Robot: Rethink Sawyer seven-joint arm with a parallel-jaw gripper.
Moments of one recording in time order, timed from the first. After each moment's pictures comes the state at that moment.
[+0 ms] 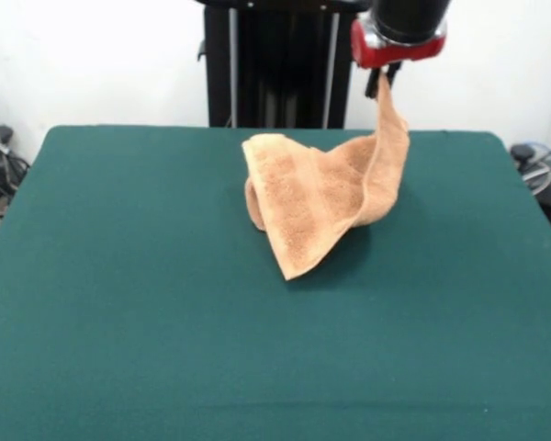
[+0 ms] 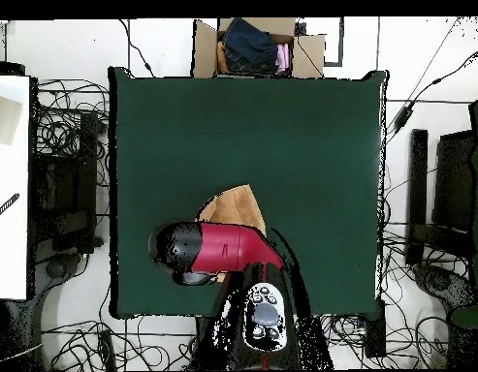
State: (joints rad) arm -0.05 -0.76 -0.03 1.91 -0.03 0.79 1.38
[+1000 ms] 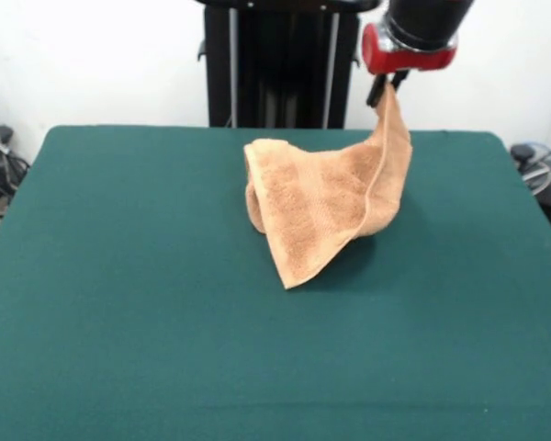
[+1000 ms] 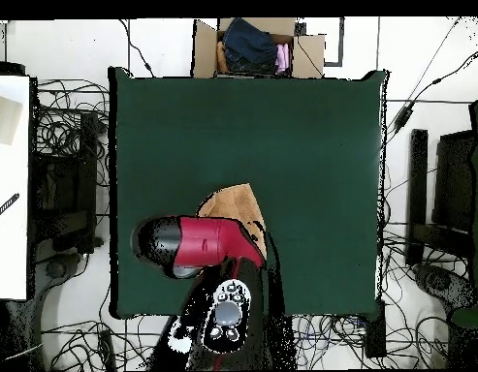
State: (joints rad) arm 0.10 -0.71 -0.16 1.81 -0.01 0.79 1.45
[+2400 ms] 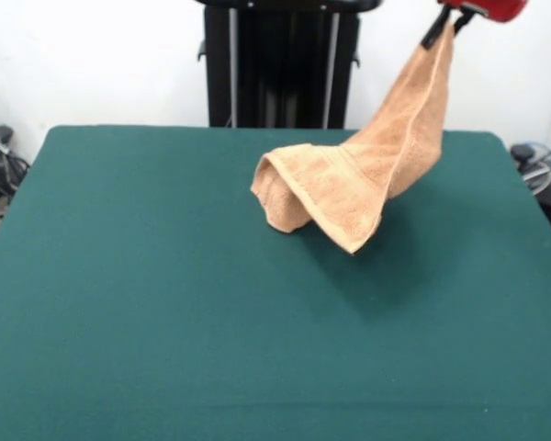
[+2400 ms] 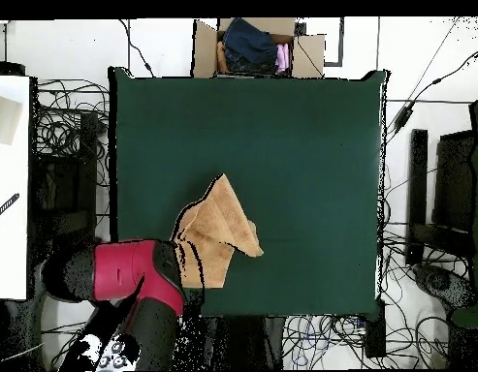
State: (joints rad) arm 0.44 -0.75 -0.37 1.76 0.01 0.92 1.84
